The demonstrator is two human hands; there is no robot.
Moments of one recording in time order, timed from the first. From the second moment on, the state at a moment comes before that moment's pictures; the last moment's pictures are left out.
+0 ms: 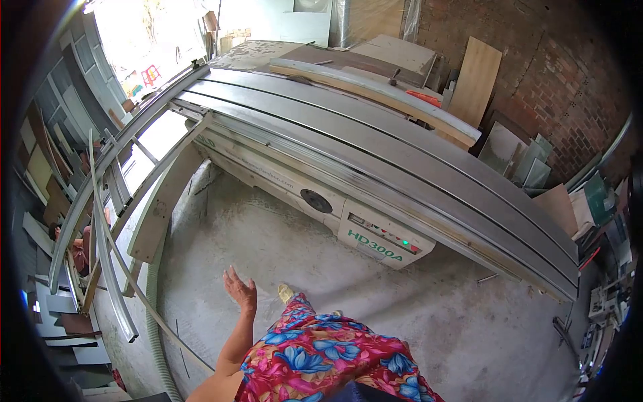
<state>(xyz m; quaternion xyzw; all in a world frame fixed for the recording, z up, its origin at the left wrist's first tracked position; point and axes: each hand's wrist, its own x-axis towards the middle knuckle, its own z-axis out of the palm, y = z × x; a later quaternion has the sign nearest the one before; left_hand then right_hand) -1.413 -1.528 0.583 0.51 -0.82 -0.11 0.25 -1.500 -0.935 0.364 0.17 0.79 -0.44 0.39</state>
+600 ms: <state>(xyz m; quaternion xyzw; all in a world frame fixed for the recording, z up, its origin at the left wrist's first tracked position) -1.377 -1.506 0.573 0.50 -0.77 -0.29 0.27 -1.546 -1.013 0.513 0.07 0.83 -0.42 0.37</state>
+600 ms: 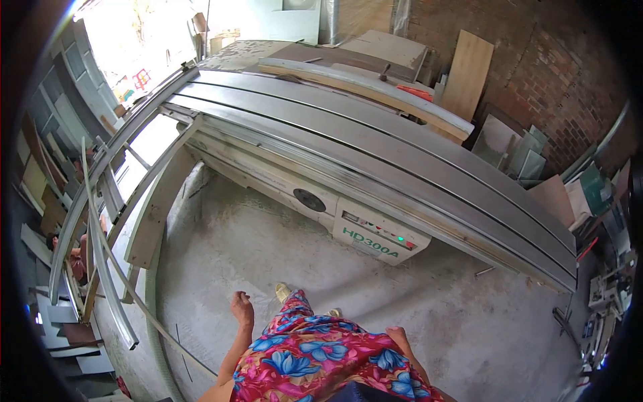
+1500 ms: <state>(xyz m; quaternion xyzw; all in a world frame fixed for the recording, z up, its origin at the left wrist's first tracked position) -1.535 -1.711 0.545 0.50 -0.78 -0.30 0.23 -1.709 -1.226 0.554 0.16 0.80 -0.56 0.15</state>
